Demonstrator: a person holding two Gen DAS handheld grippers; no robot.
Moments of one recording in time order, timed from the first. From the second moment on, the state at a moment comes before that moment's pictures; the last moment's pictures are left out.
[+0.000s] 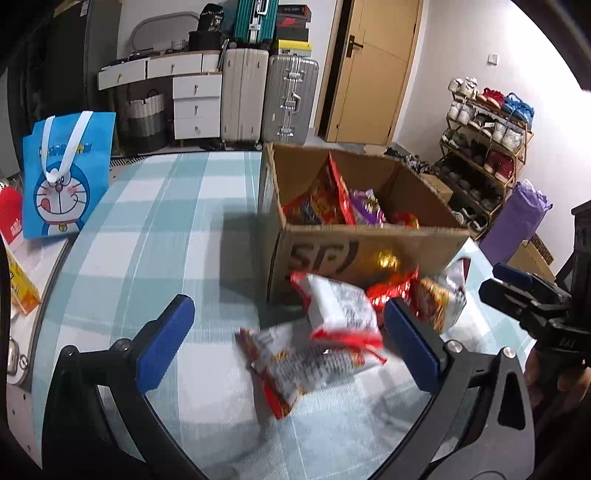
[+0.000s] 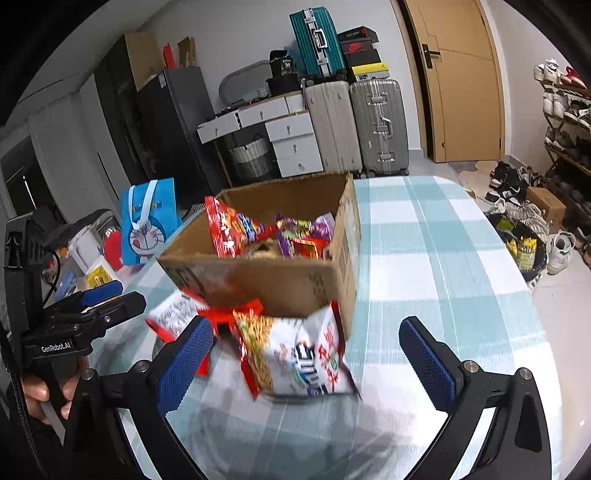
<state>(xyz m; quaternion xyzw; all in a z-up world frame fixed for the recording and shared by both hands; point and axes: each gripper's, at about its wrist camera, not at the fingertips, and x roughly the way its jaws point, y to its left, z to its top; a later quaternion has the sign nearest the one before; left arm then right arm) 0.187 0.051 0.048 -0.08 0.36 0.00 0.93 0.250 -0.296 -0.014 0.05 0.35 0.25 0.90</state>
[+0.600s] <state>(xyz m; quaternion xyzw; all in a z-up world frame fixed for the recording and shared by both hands) 0.188 0.036 0.019 -0.08 0.40 0.00 0.91 0.247 -0.295 -0.038 0.06 0.38 0.26 0.89</state>
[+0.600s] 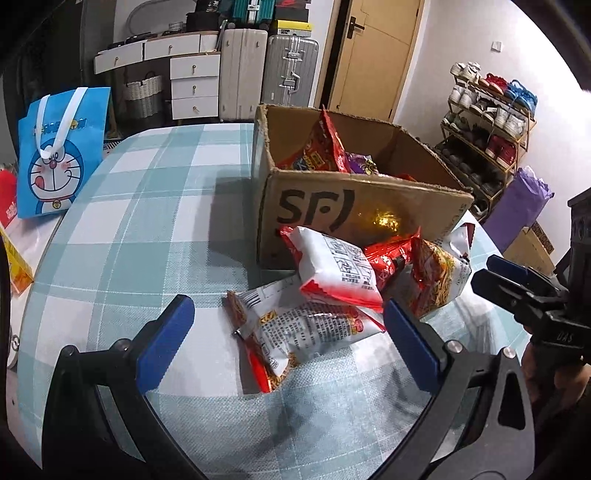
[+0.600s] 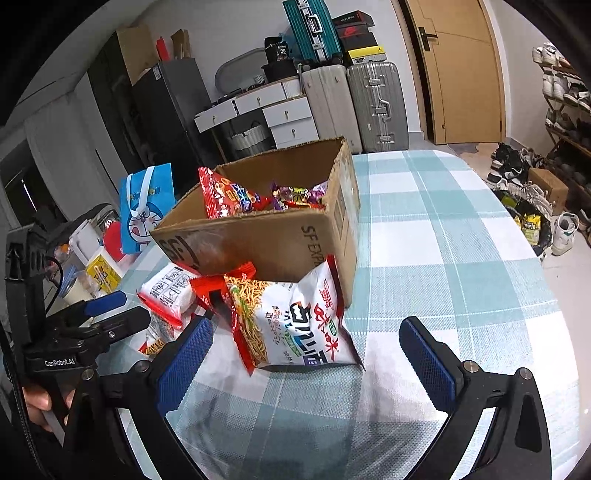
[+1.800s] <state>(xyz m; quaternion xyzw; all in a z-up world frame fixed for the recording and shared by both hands) 0.207 0.034 0.008 -0.07 0.40 -0.01 0.91 0.278 -0.260 -0.066 0.03 0.43 0.28 0.86</state>
